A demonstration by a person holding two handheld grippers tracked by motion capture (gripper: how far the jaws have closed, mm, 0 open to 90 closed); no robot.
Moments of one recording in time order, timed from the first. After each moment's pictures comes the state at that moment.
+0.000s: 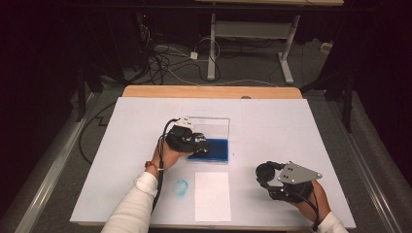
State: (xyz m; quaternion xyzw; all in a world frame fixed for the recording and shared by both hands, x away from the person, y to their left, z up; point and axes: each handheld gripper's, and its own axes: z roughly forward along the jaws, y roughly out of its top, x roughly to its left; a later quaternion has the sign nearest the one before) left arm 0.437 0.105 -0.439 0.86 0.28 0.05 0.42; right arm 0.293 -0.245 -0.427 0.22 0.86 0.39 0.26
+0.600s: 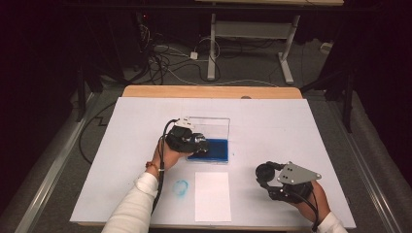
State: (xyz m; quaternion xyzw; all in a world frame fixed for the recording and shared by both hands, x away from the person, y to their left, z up) left arm 0.437 0.105 -0.440 0.86 0.29 0.05 0.42; right arm 0.292 -0.244 -0.427 0.22 0.86 0.39 0.26
